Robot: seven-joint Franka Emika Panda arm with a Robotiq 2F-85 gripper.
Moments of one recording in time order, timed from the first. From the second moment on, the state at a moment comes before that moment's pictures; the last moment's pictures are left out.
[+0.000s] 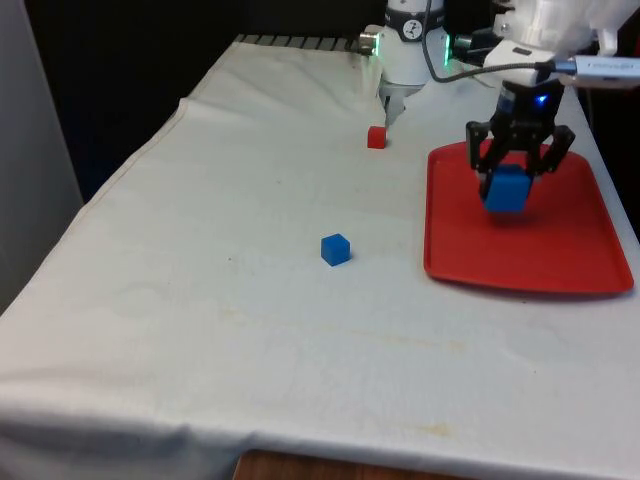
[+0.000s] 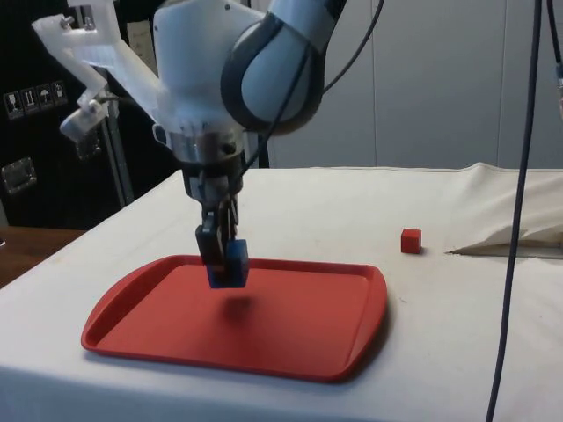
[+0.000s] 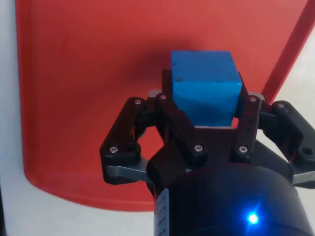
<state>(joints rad) 0.62 0.39 -0.32 -2.21 0.02 2.62 0.09</state>
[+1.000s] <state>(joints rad) 0.61 0.49 -0.29 -2.20 0.17 2.73 0.00</state>
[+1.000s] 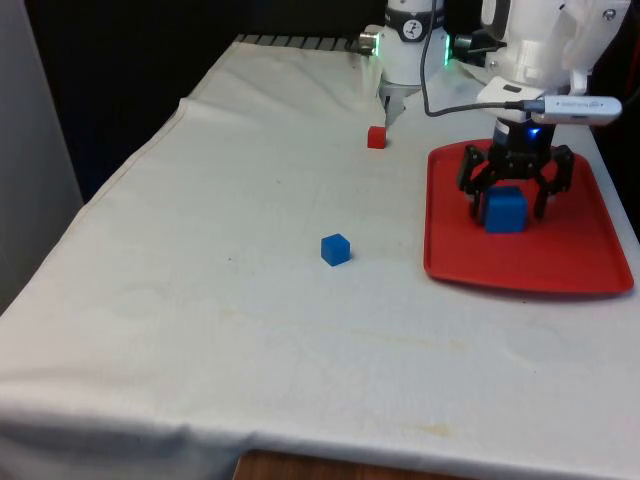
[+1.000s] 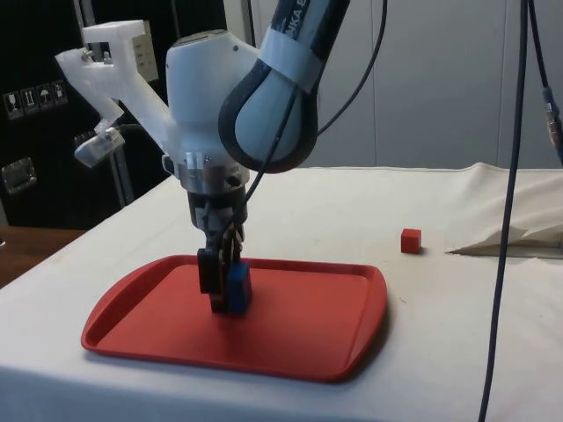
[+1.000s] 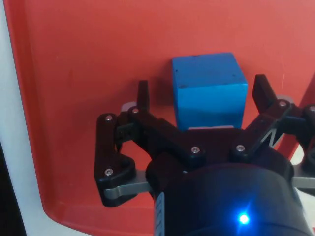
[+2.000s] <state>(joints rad) 0.61 0.34 -0.29 -2.19 0.16 2.59 0.00</state>
